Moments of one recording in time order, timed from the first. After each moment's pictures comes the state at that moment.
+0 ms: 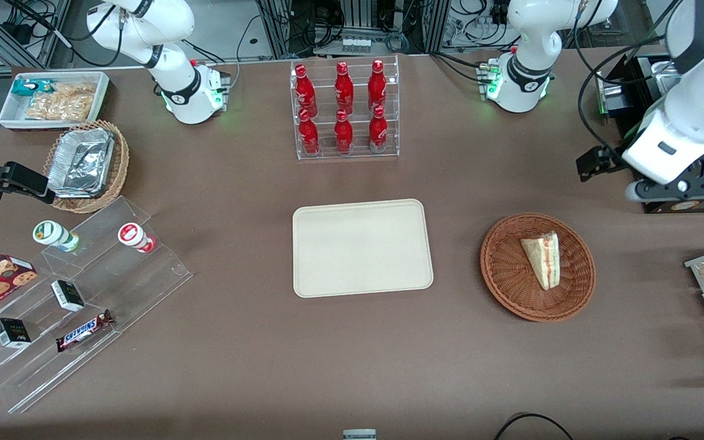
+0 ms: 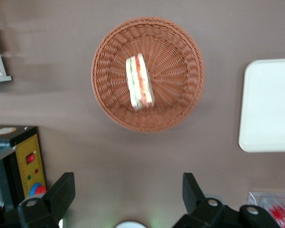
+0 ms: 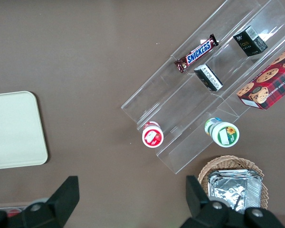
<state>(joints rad) 0.10 0.00 -0.24 -1.73 0.06 1.61 -0.17</state>
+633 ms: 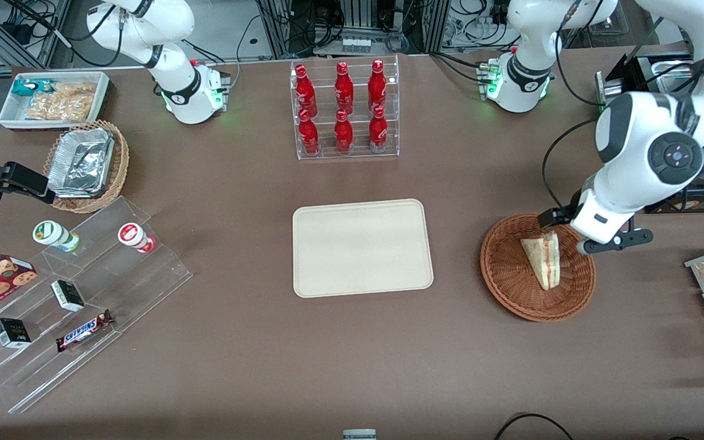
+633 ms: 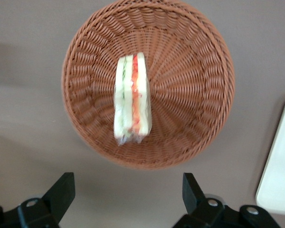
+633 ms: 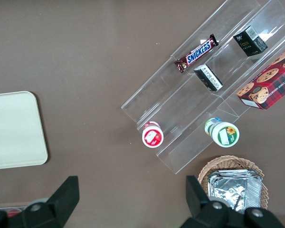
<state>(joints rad) 0.10 0.13 -0.23 -2.01 0.06 2.02 -0.38</state>
